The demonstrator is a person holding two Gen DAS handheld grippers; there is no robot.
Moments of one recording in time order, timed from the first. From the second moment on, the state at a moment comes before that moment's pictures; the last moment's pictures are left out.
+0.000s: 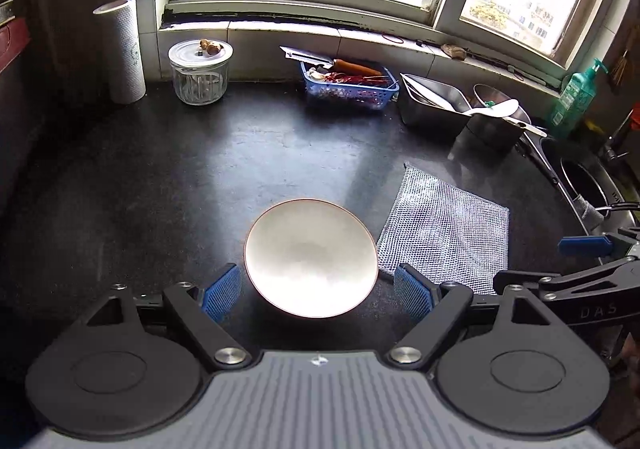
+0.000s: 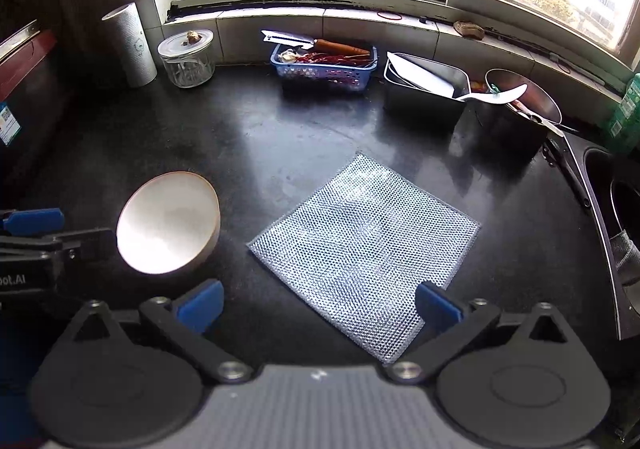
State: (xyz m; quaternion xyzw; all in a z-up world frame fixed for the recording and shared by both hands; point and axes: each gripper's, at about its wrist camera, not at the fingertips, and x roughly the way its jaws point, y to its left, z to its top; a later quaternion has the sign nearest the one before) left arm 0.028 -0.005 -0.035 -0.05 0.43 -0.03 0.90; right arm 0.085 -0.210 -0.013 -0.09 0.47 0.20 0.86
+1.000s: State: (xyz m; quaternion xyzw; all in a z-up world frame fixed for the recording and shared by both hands) left arm 0.069 0.020 -0.114 -0.14 0.49 0.05 0.86; right arm 0.161 -0.228 -0.100 -0.14 0.46 0.30 0.82
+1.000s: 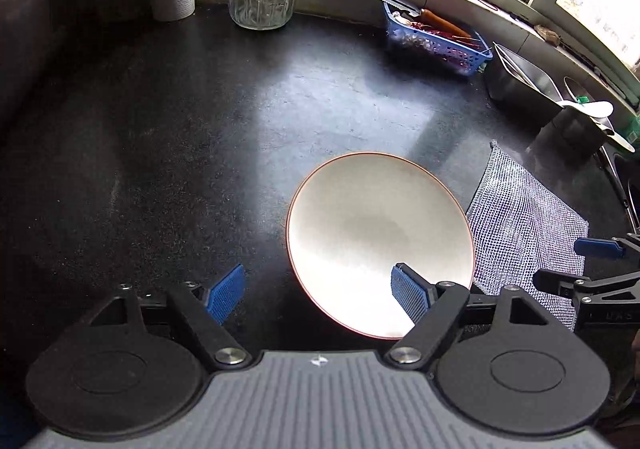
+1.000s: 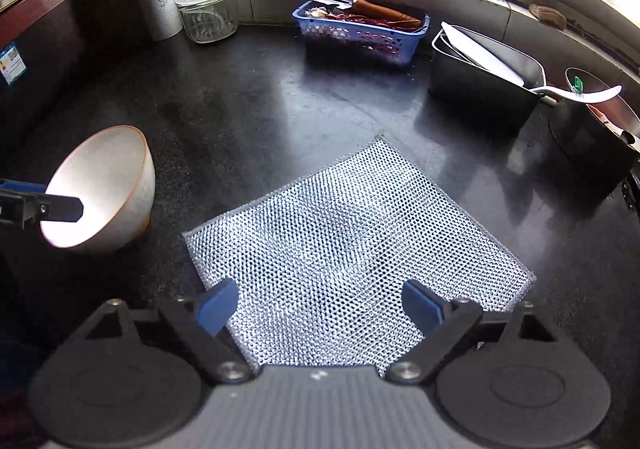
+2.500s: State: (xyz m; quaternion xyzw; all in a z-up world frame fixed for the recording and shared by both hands) left arm 0.099 0.040 -0.124 -0.15 0.48 0.00 0.86; right arm 0.195 -0.227 -0.126 -0.19 0.48 0.27 0.81
